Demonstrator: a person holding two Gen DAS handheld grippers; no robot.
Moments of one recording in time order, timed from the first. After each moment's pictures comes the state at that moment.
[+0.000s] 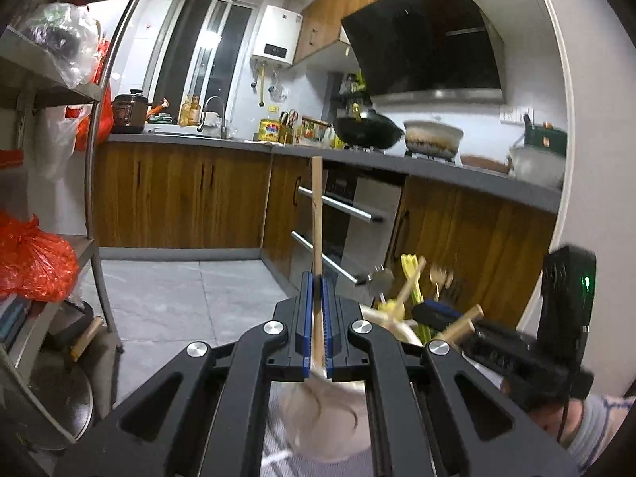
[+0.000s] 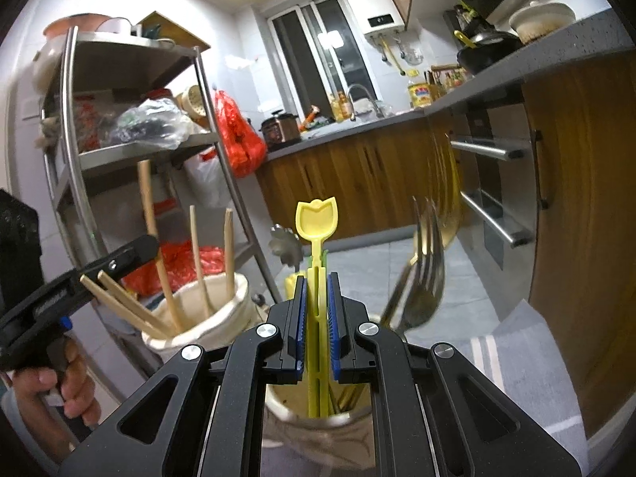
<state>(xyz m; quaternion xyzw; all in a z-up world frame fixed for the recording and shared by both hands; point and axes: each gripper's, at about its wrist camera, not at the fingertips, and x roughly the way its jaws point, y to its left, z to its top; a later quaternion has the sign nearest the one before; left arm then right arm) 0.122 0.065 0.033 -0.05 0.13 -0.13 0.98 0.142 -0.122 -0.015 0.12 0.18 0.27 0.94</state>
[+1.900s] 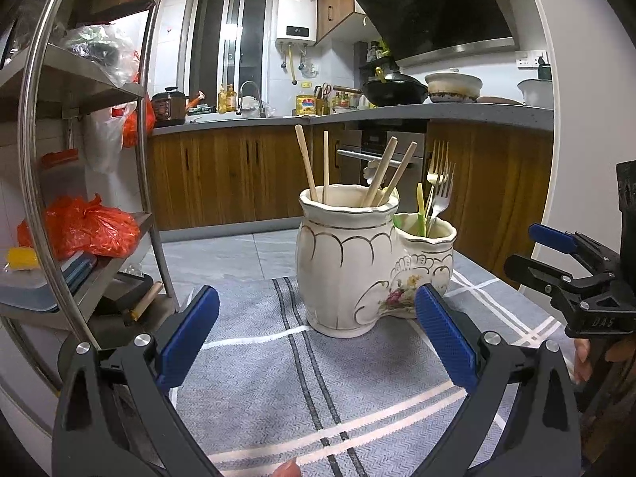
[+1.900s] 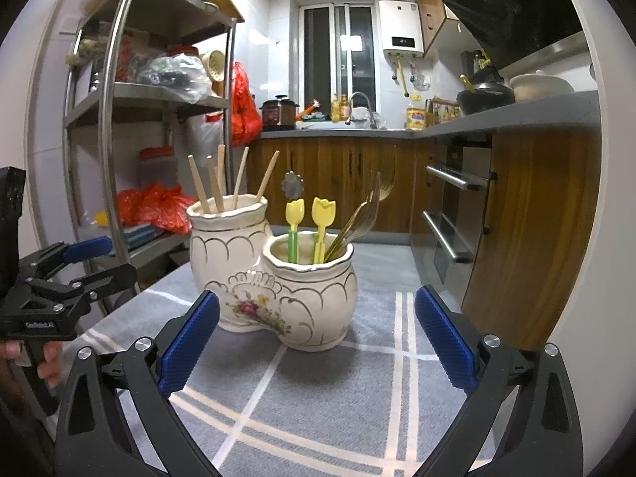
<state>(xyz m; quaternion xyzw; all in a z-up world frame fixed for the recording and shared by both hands) 0.026 0.039 -0.016 0.01 0.17 -0.03 0.98 0.035 -0.147 -0.022 -0.02 0.15 0.22 0.96</state>
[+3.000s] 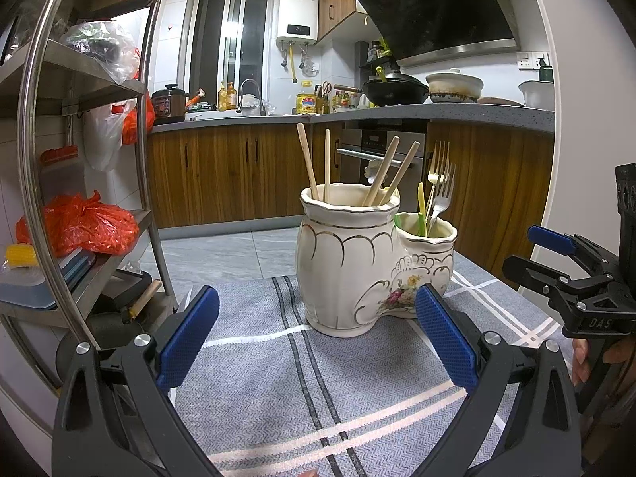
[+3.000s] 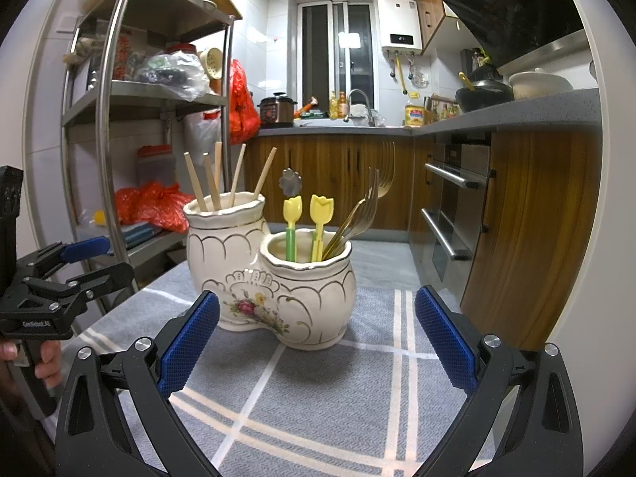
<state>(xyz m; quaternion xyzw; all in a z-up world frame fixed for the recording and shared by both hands) 0.026 0.038 -0.015 0.00 0.18 -0.03 0.98 0.036 -0.148 -0.023 -0.02 0.15 0.22 0.96</state>
